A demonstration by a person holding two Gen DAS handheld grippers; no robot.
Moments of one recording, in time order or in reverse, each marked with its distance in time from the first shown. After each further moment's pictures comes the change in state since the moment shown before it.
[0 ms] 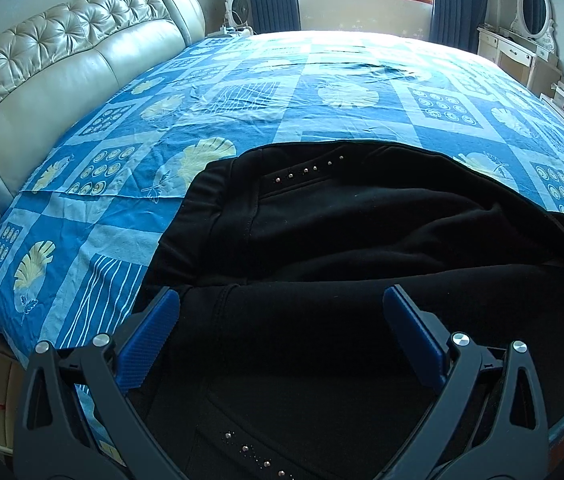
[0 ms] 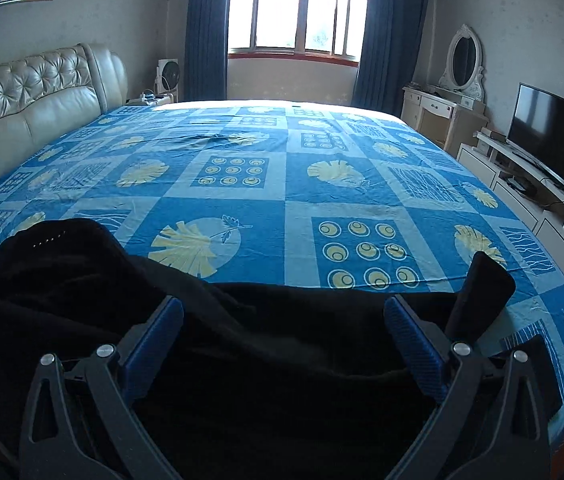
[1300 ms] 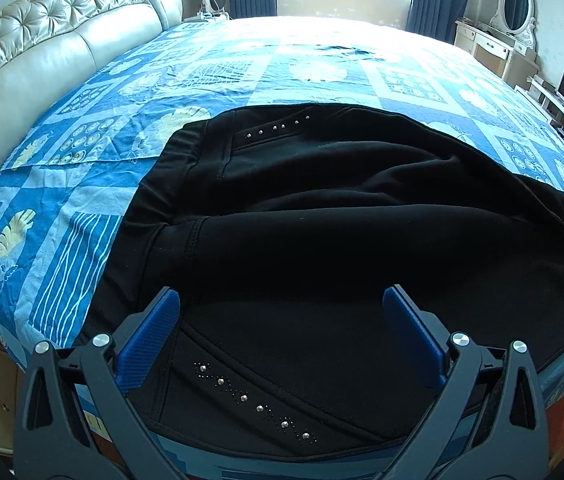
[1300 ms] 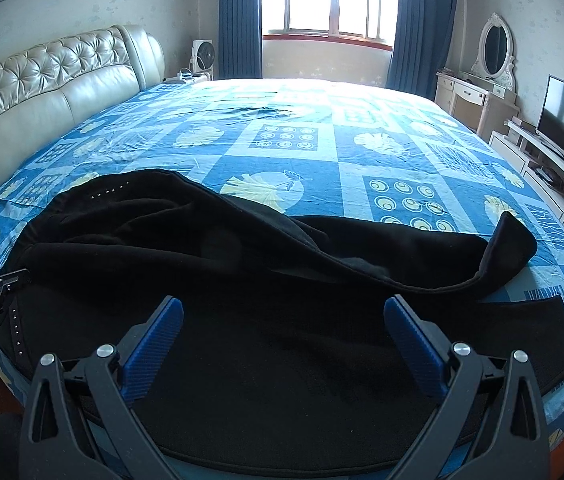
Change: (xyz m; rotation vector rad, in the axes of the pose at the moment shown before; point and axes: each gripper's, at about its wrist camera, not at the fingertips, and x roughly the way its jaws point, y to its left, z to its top) left arm -0.012 0.006 -0.040 0.000 0.059 -0.136; right arm -0.033 0.034 -0.027 -0.032 0.066 0.126
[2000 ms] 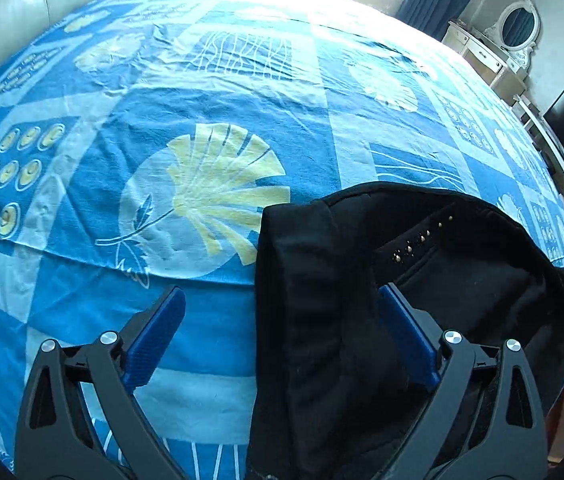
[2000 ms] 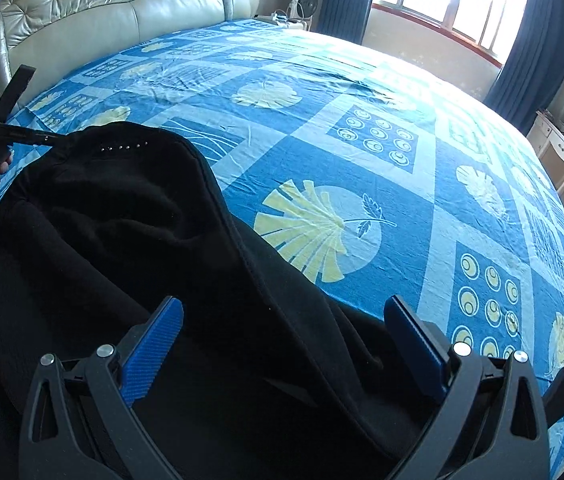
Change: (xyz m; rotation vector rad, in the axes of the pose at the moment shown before) left arm 0.160 0.159 0.146 -0.068 0.168 -0.268; right arm 0.118 0.035 0.087 -0.366 0.195 0.192
